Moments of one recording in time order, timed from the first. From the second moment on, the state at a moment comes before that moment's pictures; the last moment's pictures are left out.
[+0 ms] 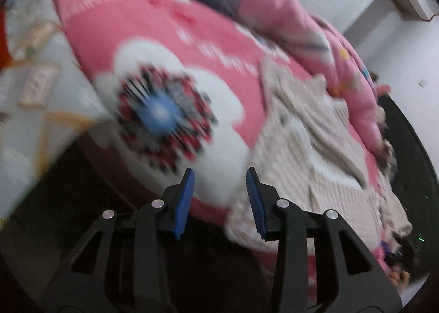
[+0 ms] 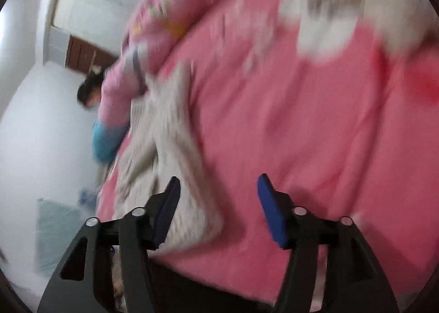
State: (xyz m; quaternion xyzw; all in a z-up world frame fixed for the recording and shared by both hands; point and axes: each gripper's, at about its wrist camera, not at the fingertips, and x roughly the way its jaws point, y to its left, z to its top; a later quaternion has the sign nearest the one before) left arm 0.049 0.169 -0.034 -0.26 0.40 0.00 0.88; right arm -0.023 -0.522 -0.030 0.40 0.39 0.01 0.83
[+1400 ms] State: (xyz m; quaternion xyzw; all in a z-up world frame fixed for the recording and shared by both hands) left arm 0.136 -0.010 -0.023 0.01 0.40 -0.15 0.90; right arm 0.096 -0.325 -0.018 0.11 0.47 0.12 0.87
